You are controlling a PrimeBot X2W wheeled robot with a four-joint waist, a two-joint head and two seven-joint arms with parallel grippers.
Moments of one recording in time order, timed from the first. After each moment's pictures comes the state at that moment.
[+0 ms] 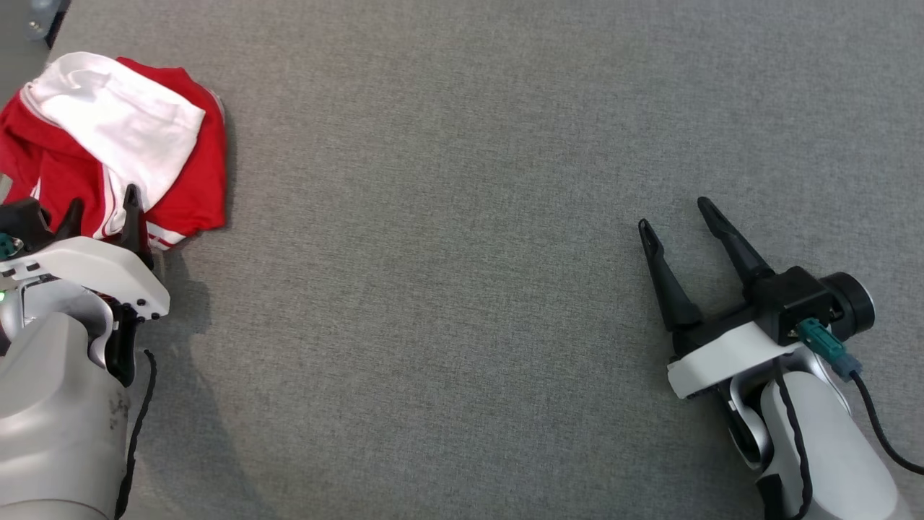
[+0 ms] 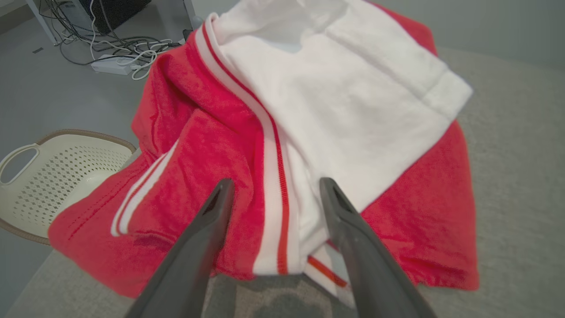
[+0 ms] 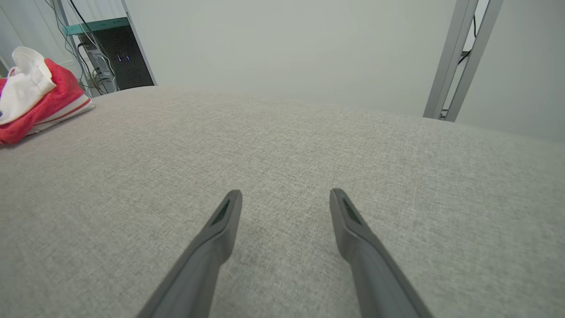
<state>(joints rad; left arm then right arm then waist) -0.79 0.21 0.13 1.09 -0.23 -0.10 -0.21 -0.39 -0.09 0.20 0.35 0.05 0.13 -0.26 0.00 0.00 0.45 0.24</state>
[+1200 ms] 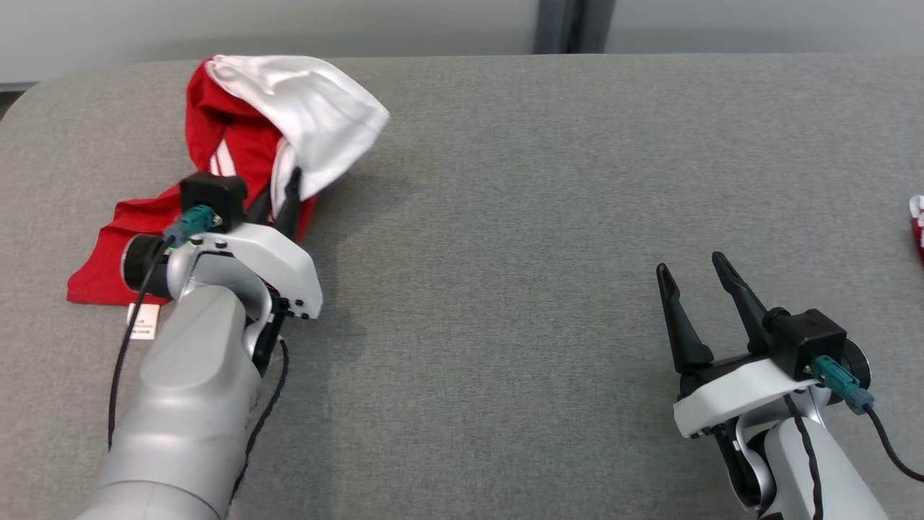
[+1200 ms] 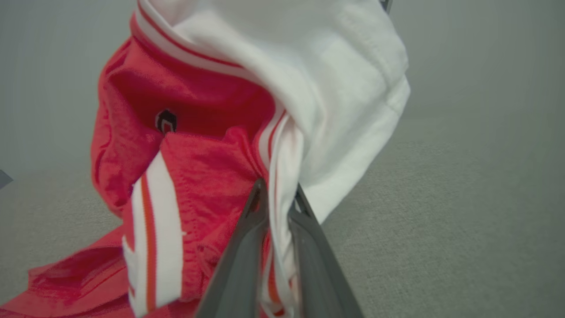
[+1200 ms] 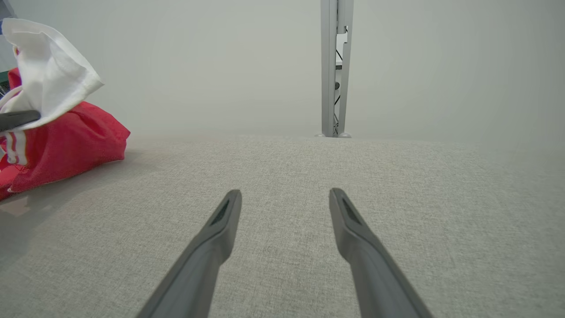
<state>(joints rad) -0.86 0.06 -0.15 1.11 -0.18 -0.13 -0.26 -0.31 -0.05 0.13 0.39 0.14 0.13 -0.26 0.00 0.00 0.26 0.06</state>
